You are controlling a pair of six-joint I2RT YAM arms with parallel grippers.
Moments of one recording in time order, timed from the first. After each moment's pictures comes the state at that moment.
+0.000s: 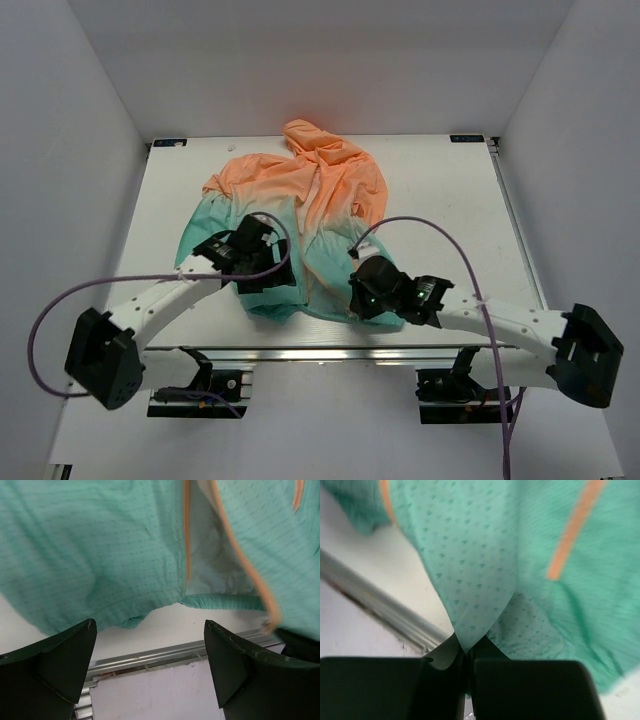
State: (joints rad) left arm -0.57 1.21 0.87 -0.70 0.03 -0.70; right arm 1.06 1.19 0.70 -0.38 0.10 0.52
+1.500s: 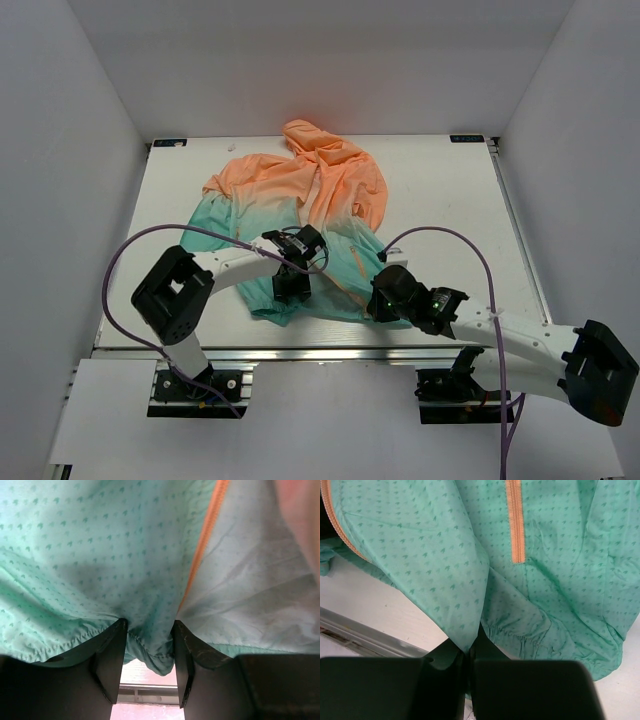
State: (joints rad) left arm -0.80 1.71 1.06 -0.76 -0.16 -0.89; right arm 0.98 1.04 0.52 -0.35 0.21 0.71
